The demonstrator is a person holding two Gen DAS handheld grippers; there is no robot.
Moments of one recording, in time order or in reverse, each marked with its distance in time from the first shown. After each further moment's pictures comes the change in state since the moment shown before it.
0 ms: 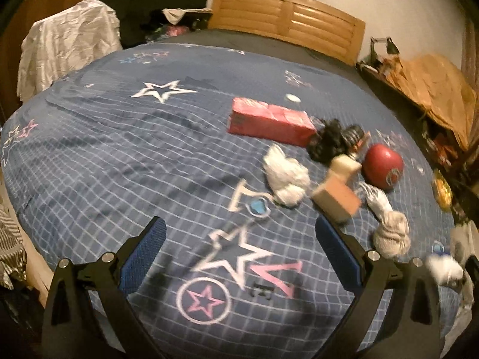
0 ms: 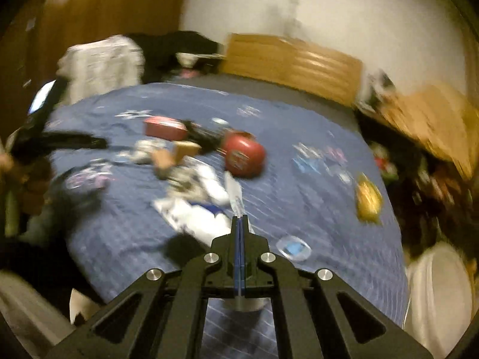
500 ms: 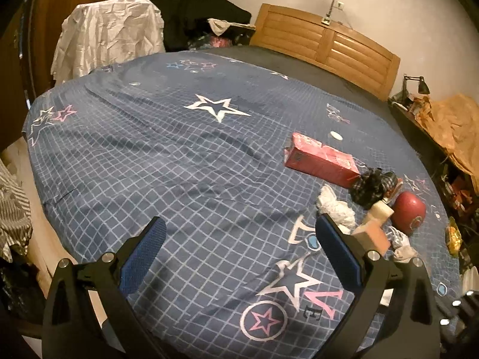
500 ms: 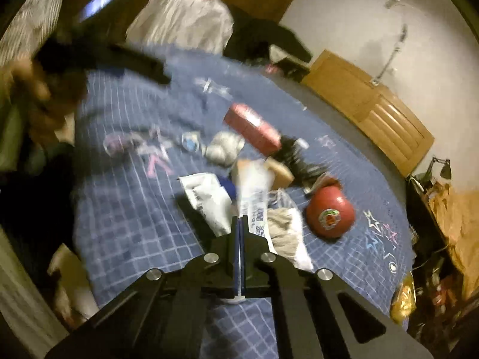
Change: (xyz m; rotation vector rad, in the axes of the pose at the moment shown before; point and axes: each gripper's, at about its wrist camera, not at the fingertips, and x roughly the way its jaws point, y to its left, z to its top) left arm -0.020 0.059 0.016 -0.169 -0.096 0.090; right arm 0.043 0.123 0.036 -0.496 -0.037 0.188
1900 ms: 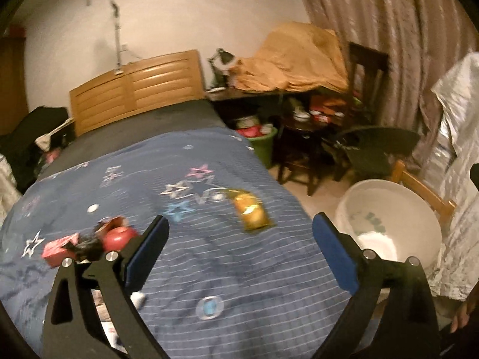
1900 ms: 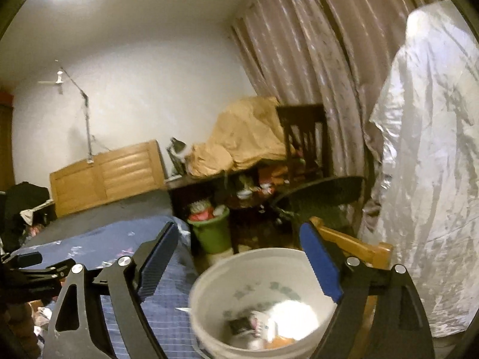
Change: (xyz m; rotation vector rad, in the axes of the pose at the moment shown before) left arm -0.120 -0.409 -0.118 0.685 -0.184 -0.453; right arm -0.290 -0.209 -0.277 1.009 -0.369 -1.001
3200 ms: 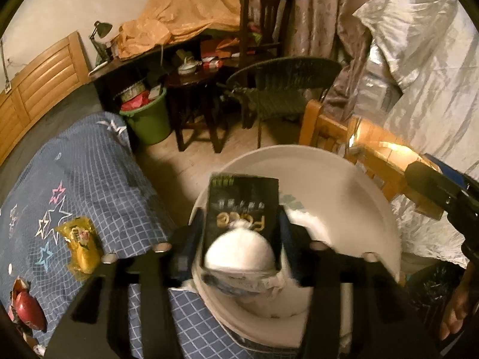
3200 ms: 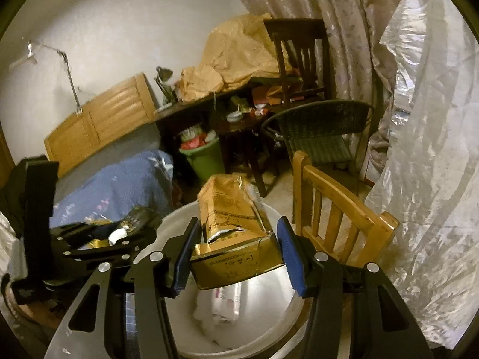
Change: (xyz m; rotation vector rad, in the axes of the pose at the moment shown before) left arm 0.132 -0.203 0.021 0.284 0.273 -0.381; right arm 0.121 -0.110 0.001 0.057 0.450 0.004
